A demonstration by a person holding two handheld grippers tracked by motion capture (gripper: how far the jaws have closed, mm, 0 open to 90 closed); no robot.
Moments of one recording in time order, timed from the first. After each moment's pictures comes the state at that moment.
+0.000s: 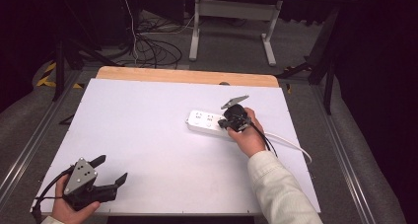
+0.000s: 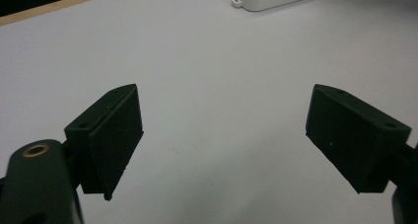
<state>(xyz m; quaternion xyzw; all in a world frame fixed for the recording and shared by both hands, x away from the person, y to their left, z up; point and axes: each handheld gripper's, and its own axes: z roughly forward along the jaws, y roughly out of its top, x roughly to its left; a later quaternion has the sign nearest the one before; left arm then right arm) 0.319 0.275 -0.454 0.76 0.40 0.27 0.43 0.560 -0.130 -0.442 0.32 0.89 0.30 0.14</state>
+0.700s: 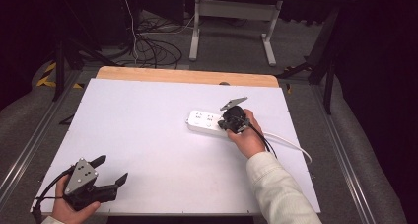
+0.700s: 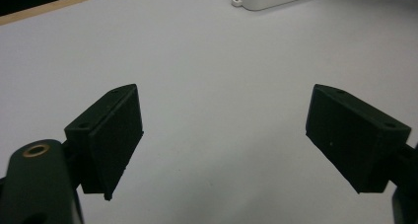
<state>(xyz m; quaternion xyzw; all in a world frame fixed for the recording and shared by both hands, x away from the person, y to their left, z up) 0.319 0.274 -0.455 0.76 0.40 0.27 0.42 0.557 -0.128 -0.446 0.32 0.89 0.30 0.15</state>
